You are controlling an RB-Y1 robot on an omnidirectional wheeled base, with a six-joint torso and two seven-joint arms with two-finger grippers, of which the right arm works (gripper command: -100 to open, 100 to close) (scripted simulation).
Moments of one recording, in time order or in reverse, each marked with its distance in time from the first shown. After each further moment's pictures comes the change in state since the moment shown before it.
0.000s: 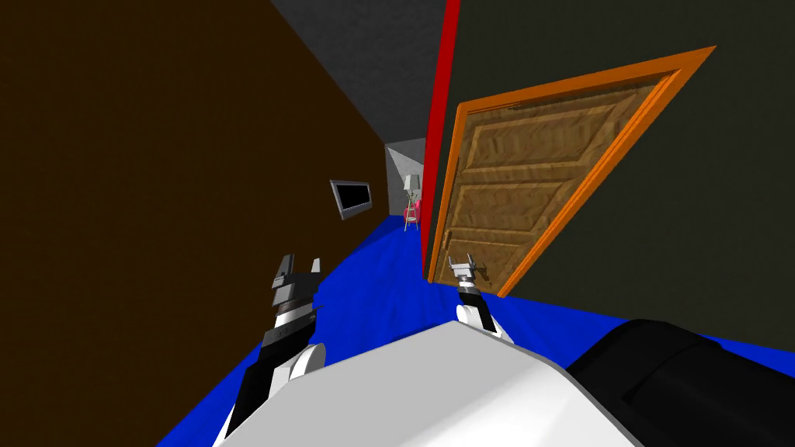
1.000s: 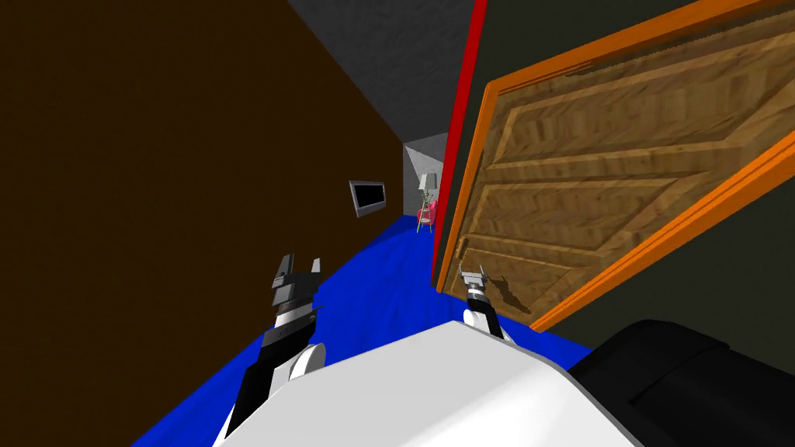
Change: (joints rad) arm -0.056 -0.042 -0.062 0.265 -0.142 -0.046 -0.209
